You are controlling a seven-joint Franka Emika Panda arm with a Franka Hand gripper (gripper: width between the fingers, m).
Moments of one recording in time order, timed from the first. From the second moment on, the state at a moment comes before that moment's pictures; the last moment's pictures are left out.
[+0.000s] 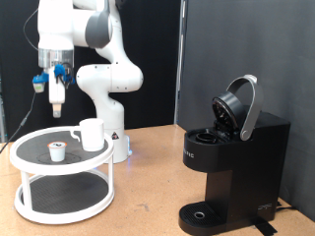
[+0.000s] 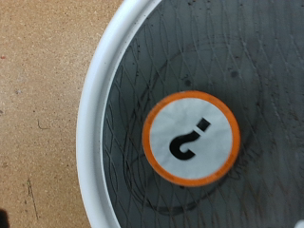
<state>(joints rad) -0.19 -0.46 -0.41 -2.55 -0.27 2.17 2.05</state>
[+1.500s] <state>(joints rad) -0.23 -0.34 -0.44 -2.70 -0.32 2.47 2.01</state>
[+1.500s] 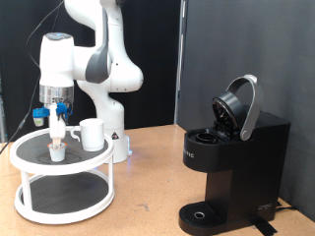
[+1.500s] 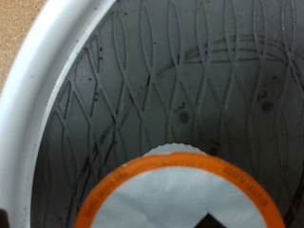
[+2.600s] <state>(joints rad) -0.24 -0.33 -0.44 -2.72 -0.33 2.51 2.03</state>
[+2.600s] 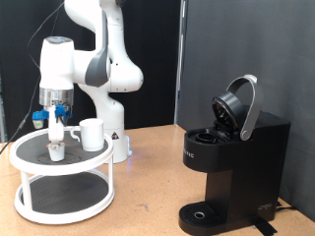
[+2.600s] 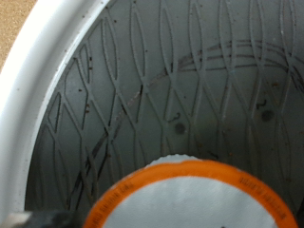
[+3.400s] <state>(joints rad) -0.23 -0.44 -0.43 -2.57 -0.24 2.20 1.96</state>
